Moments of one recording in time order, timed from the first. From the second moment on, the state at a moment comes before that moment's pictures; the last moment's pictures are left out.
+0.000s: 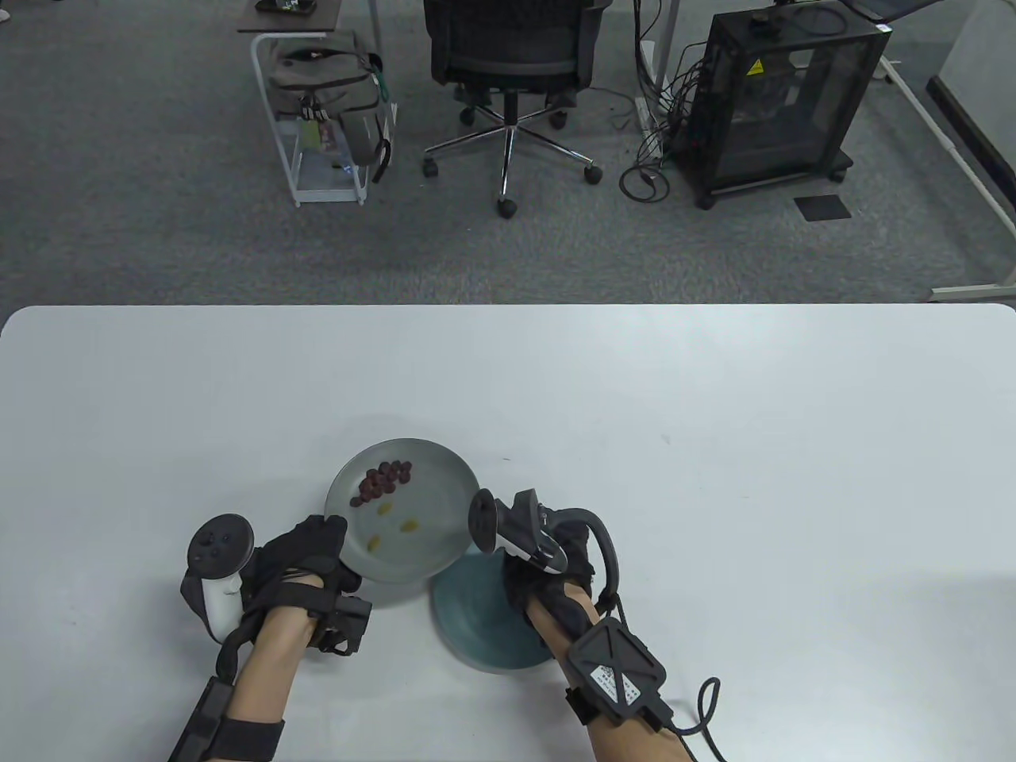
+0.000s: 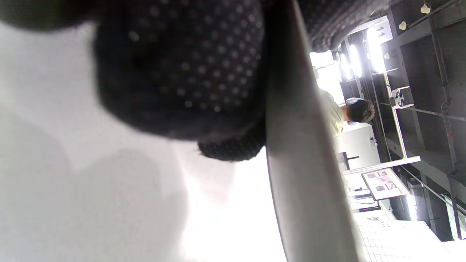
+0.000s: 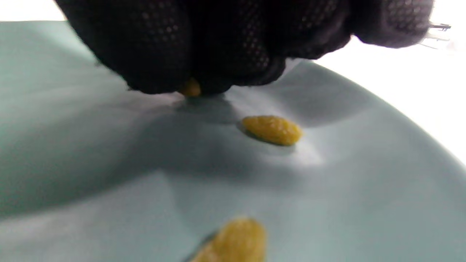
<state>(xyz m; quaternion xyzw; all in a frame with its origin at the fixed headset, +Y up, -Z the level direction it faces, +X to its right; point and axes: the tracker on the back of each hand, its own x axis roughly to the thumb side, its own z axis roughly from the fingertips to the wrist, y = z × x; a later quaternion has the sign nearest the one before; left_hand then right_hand) -0.294 -0.744 -0.340 -0.01 0.11 0.59 0.80 -0.002 -0.726 -0.373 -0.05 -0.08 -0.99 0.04</state>
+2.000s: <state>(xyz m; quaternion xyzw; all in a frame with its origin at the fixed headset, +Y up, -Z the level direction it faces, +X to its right) -0.235 -0.765 -0.333 -0.10 0.04 0.57 0.82 -0.005 -0.673 -0.324 -0.12 -0.05 -0.99 -0.06</state>
